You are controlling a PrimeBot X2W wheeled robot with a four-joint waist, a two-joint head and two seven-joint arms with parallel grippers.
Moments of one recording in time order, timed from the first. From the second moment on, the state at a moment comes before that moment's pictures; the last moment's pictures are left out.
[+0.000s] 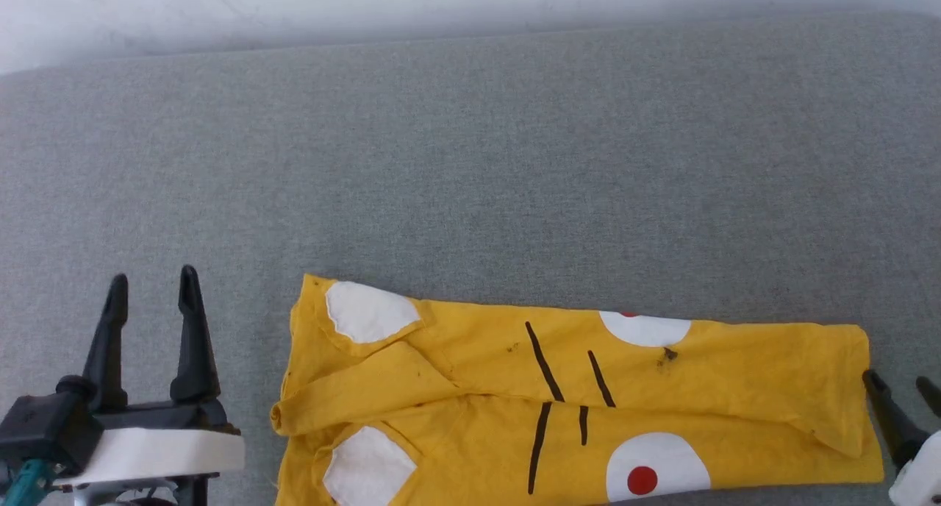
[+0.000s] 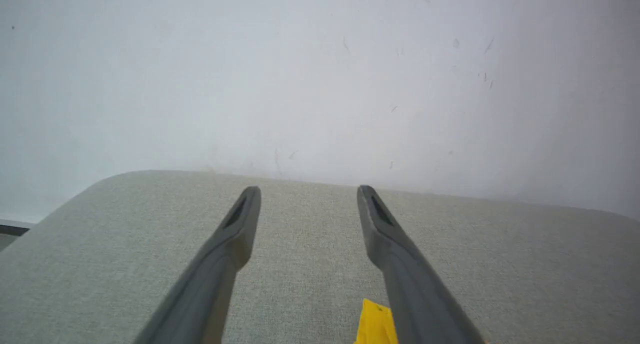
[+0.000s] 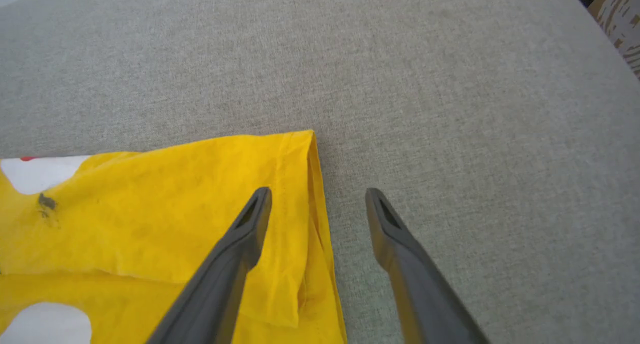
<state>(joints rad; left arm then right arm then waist) 0.08 0.44 -0.14 -0.25 -0.55 0.26 -0.25 0.14 -0.25 -0.28 -0.10 0.45 0.13 0.45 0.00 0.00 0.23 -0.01</state>
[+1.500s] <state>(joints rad) 0.08 0.18 -0.07 -0.14 -0.27 0.08 -0.26 0.12 -0.26 -0.15 -0.16 0.49 0.13 0.51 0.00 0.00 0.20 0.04</state>
